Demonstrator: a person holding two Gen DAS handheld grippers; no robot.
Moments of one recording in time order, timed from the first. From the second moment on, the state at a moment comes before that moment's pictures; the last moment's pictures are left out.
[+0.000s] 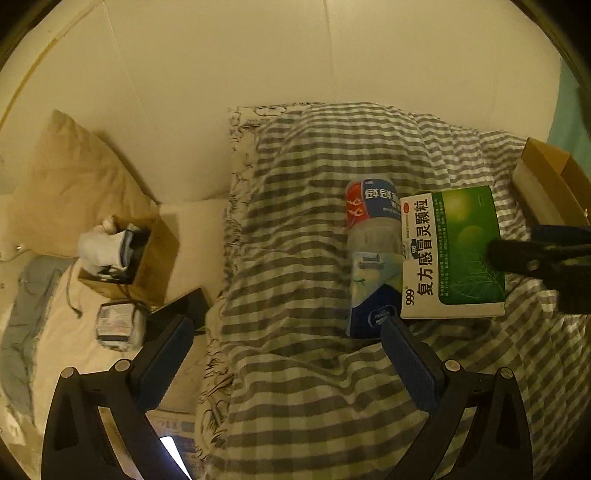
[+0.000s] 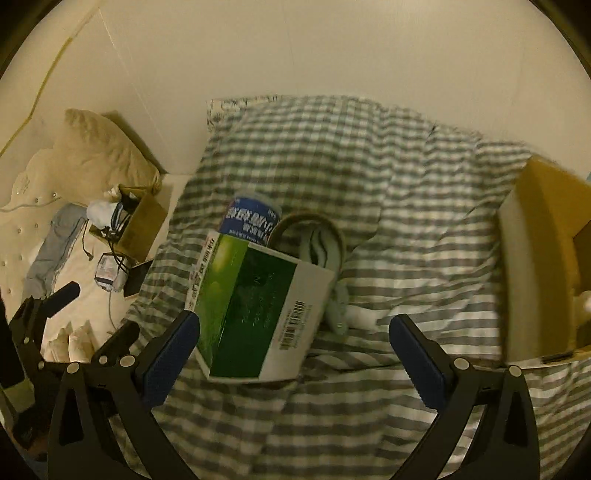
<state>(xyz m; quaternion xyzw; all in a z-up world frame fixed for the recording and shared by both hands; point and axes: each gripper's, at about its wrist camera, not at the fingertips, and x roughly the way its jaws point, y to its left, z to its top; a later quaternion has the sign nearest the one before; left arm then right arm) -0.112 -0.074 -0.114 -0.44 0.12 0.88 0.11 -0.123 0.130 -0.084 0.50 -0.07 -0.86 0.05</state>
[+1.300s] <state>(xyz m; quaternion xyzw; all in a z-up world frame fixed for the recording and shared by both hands) -0.127 -0.029 -0.132 -0.48 0.09 0.86 0.15 -0.099 0.182 -0.080 0.46 -0.05 -0.89 -0.01</state>
